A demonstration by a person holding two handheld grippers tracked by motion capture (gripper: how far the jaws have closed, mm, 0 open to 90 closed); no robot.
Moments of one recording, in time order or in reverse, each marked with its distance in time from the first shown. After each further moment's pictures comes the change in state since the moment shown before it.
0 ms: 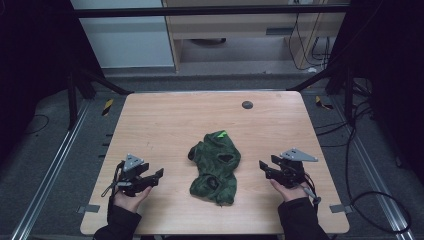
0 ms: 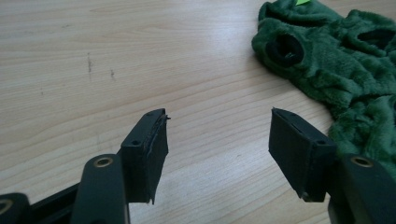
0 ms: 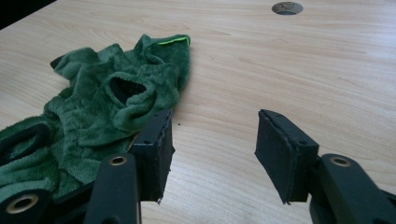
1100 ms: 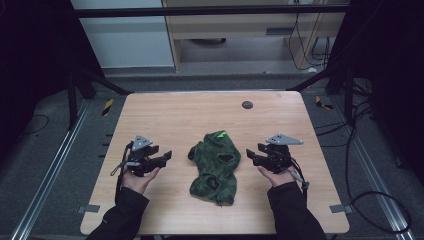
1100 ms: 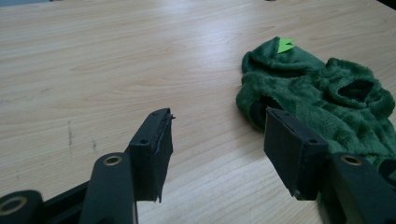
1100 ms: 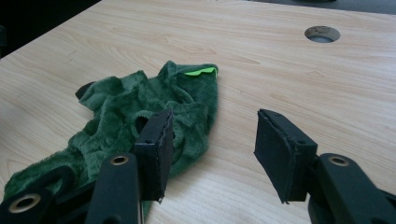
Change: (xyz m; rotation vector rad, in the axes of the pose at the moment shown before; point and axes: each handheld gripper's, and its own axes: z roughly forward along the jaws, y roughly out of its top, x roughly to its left) left arm -0.004 0.051 0.025 -0.040 -0.047 0.037; right arm 0.017 0.041 0.028 0.009 0.069 -0.021
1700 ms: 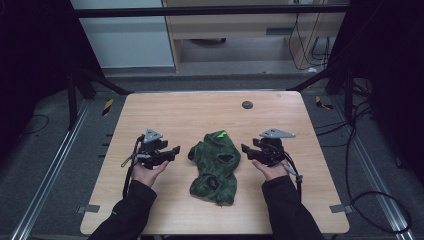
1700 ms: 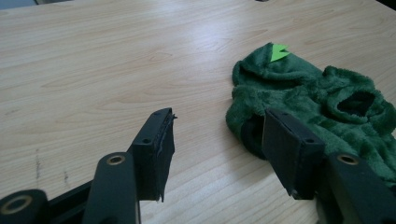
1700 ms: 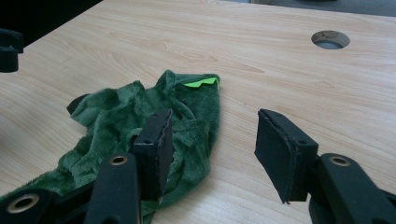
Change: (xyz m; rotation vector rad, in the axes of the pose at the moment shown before) left arm -0.007 0.015 0.028 0.015 -0.029 0.018; right arm 0.000 0.011 0.023 0.004 0.004 0.010
